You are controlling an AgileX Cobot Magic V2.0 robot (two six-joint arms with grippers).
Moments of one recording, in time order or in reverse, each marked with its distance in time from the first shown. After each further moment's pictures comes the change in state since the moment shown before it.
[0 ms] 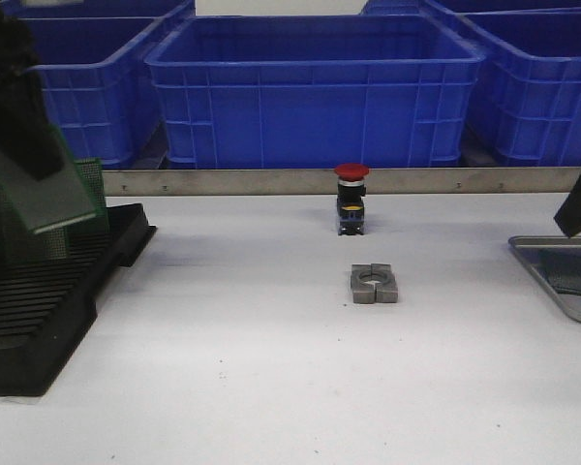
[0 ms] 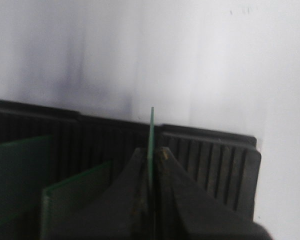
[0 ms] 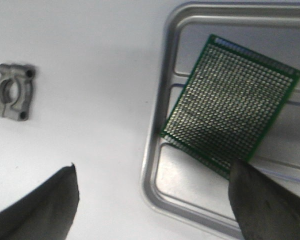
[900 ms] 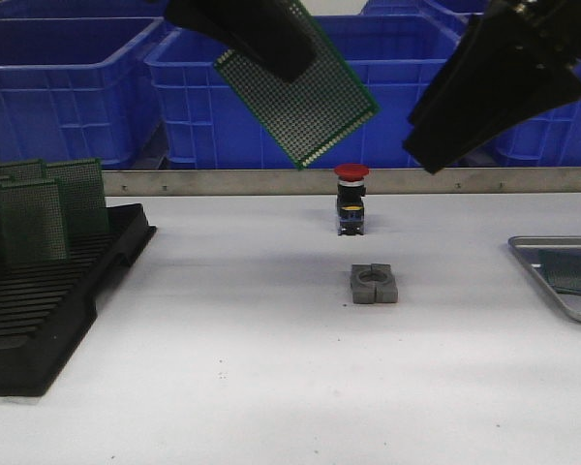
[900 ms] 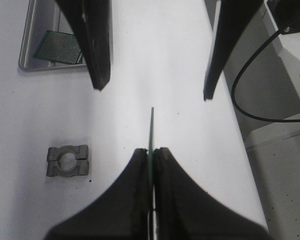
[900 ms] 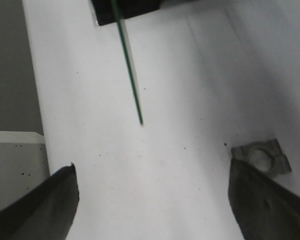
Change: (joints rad) left arm -0.330 -0.029 -0.062 -0.412 0.012 -0.002; right arm 0.492 -0.300 -0.019 0.000 0.165 -0.492
